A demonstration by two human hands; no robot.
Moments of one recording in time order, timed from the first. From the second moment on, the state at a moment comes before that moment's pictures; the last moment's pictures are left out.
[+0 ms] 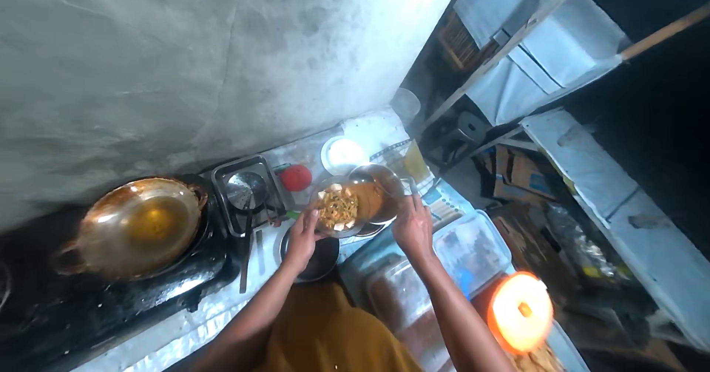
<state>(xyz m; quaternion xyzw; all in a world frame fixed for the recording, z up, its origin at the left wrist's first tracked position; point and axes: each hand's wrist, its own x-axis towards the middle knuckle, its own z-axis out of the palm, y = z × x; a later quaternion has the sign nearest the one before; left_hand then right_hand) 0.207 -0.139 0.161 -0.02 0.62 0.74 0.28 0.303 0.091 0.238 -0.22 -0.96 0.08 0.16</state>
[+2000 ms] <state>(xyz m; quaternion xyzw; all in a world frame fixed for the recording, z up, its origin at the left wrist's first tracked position) 0.218 -0.183 0.143 -0.07 0.63 0.74 0.22 0.245 0.108 0.165 -0.36 -0.88 0.12 -0.28</state>
